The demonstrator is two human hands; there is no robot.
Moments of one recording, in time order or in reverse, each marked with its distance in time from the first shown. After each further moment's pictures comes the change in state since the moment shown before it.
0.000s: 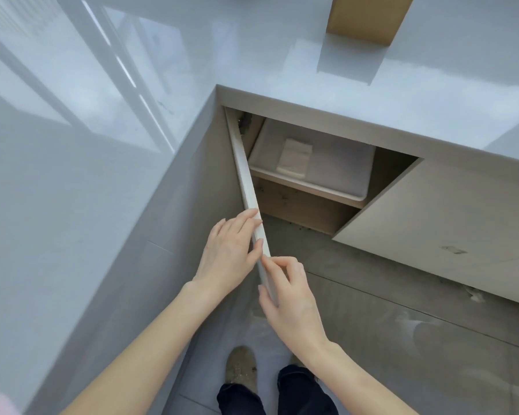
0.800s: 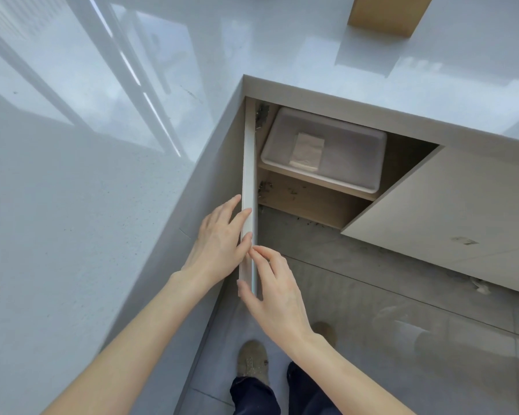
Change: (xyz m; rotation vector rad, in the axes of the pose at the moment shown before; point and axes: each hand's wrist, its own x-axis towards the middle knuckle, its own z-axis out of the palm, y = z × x) left_hand -0.024 -0.053 -0.023 -0.007 -0.030 -0.014; right_hand -0.002 -0.051 0.044 0.011 -0.037 0.009
